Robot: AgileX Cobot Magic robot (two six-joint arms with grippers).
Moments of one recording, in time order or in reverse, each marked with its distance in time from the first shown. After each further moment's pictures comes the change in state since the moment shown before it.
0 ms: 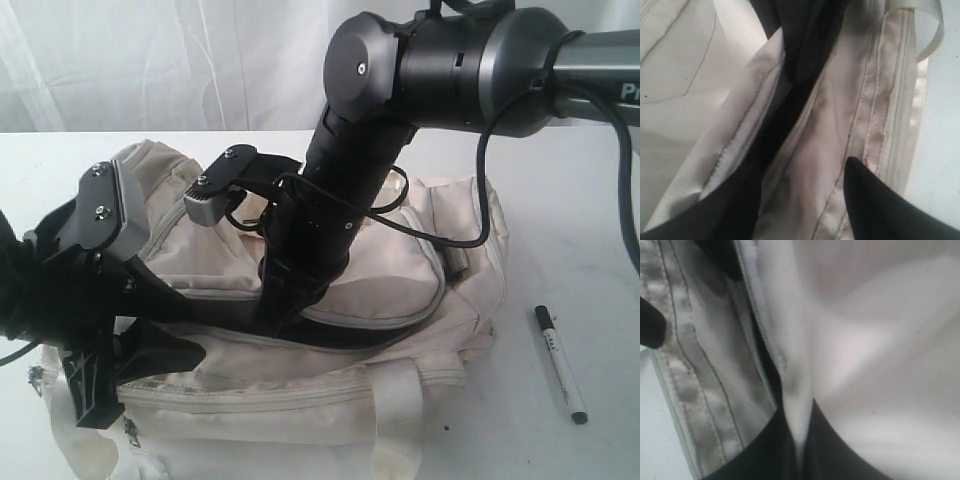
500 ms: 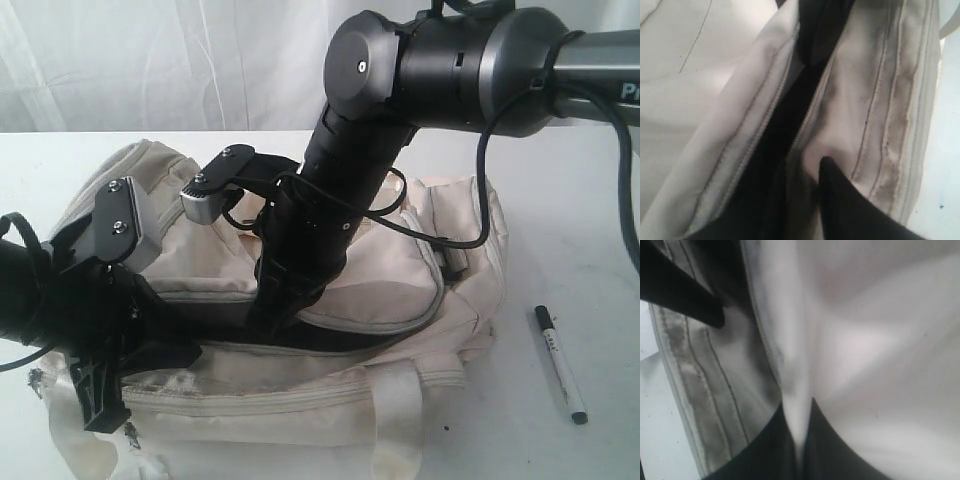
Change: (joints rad) left arm 0.000 0.056 0.000 0.029 -0.028 -0.002; right arm 0.000 0.000 0.000 0.023 0.007 -0.004
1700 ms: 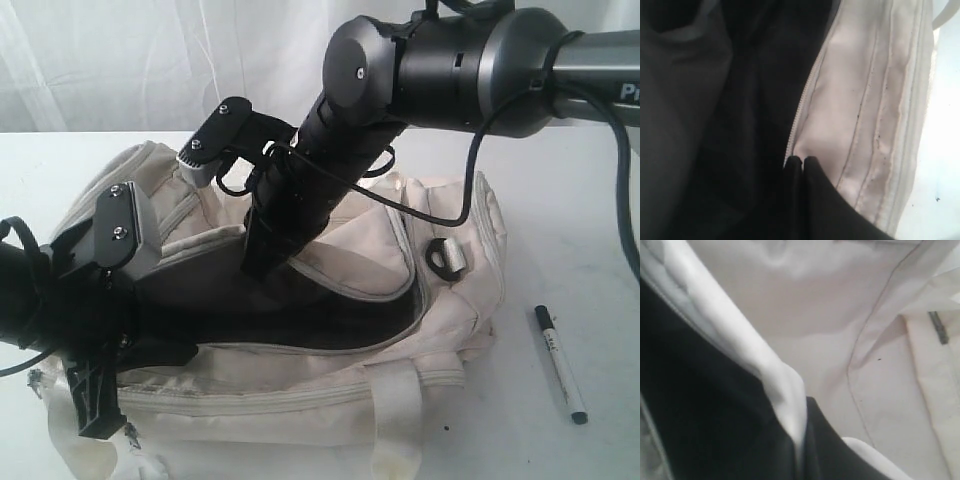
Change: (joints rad) left arm 0.000 0.000 0.000 0.022 0.013 -0.002; right arm -0.002 0.000 0.000 -0.100 -0.326 0.016
